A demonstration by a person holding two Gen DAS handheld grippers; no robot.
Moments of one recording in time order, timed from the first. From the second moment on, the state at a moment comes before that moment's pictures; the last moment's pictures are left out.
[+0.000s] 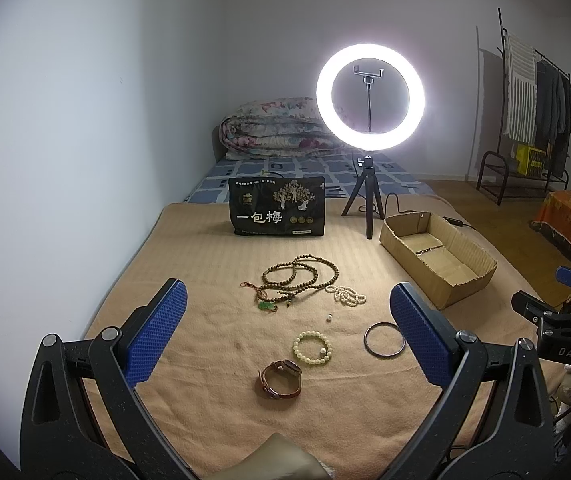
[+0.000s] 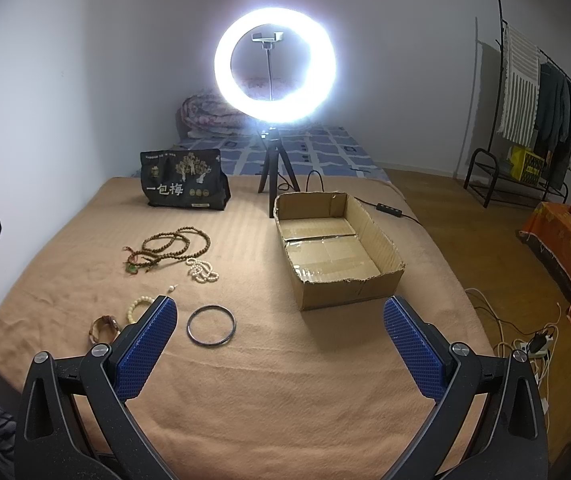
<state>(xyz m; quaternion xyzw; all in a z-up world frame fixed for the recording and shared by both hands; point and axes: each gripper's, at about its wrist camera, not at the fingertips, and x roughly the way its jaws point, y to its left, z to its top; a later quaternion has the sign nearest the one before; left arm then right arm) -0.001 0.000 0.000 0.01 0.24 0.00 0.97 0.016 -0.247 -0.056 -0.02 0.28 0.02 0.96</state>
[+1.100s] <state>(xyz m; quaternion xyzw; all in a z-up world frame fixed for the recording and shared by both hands) 0.072 0.061 -0.081 0.01 0.41 -0.01 0.91 0.090 -0.210 -0.125 -0.10 0.40 0.13 0.90</state>
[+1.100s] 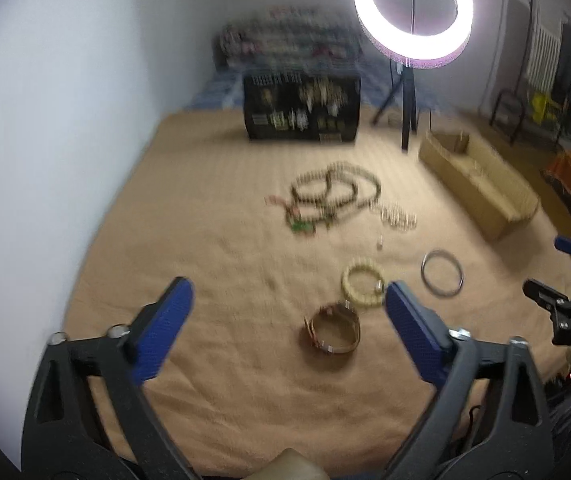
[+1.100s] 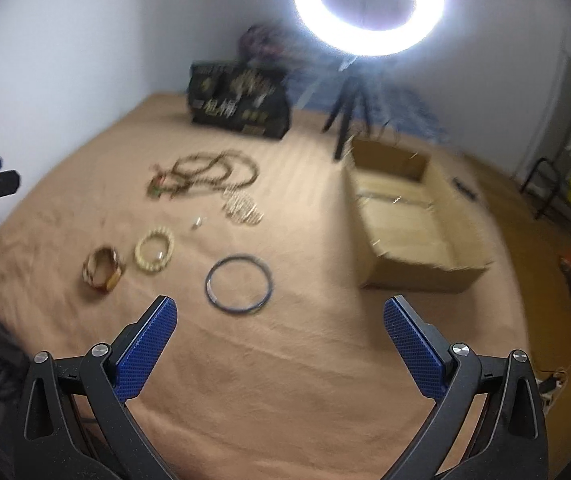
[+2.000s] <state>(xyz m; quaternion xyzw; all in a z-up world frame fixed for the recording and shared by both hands) 0.127 0.064 -0.200 -0.07 0.58 -0.03 0.81 0.164 -0.194 -0.212 -0.06 0.50 0.16 0.85</state>
